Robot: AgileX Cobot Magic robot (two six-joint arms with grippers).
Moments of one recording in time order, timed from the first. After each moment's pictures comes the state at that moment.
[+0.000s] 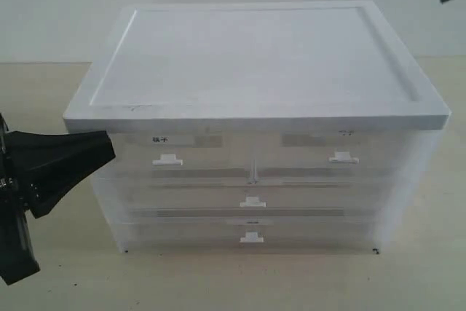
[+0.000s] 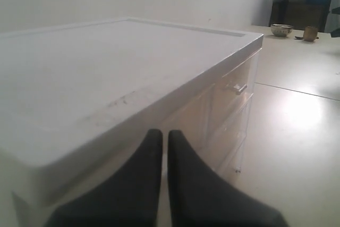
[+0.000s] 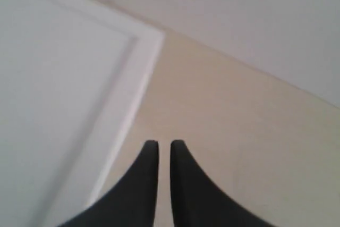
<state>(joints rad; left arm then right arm) -0.03 1.24 -0.19 1.05 -1.21 -0.52 0.22 1.19 -1.17 -0.04 0.72 -0.28</state>
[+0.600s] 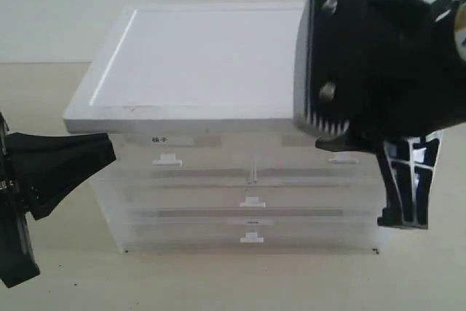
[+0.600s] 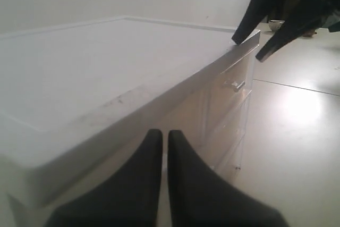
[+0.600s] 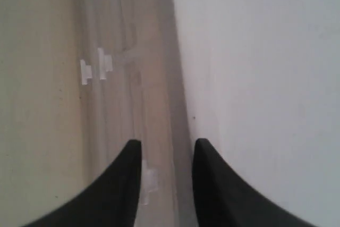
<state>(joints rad) -0.03 1.24 -0.19 1.06 -1.21 -0.50 0.81 1.14 -0.96 -0.12 0.81 -0.74</state>
